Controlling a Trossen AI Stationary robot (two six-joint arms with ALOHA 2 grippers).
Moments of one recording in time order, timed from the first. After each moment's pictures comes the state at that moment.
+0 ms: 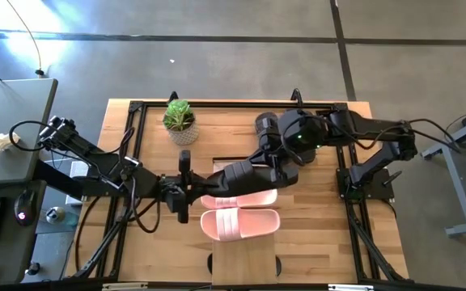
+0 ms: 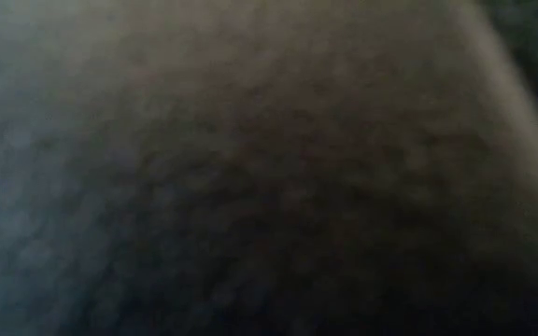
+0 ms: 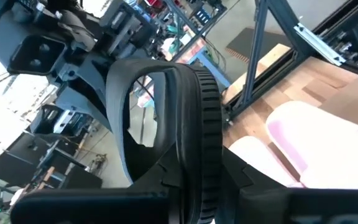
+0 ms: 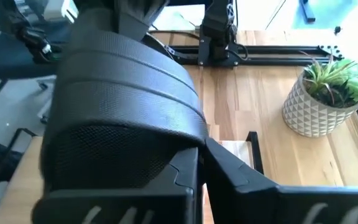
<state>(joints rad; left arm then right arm) -0.39 1.23 1.13 -0.09 -0.58 0.69 0.11 1.54 1.88 -0.93 -0.05 0.06</state>
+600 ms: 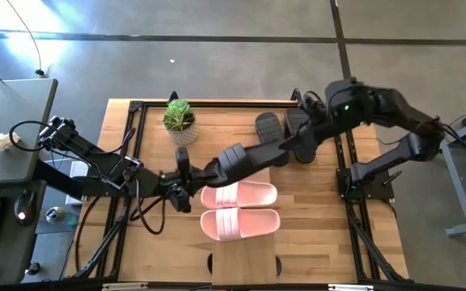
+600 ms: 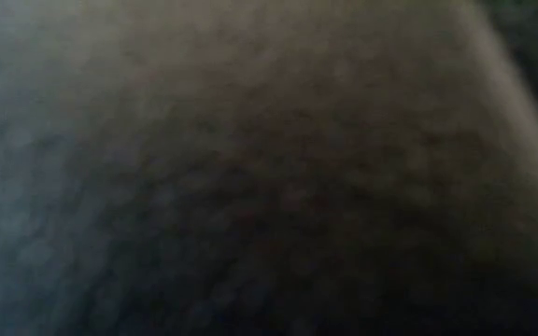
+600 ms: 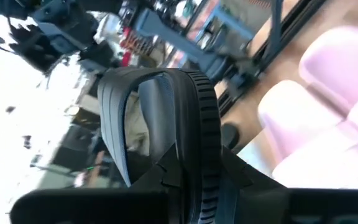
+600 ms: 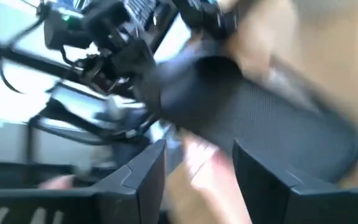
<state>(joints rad) -0.39 1.23 1.13 -0.13 -0.74 0.91 -0.03 1.33 1.88 -1.08 -0.24 0.91</state>
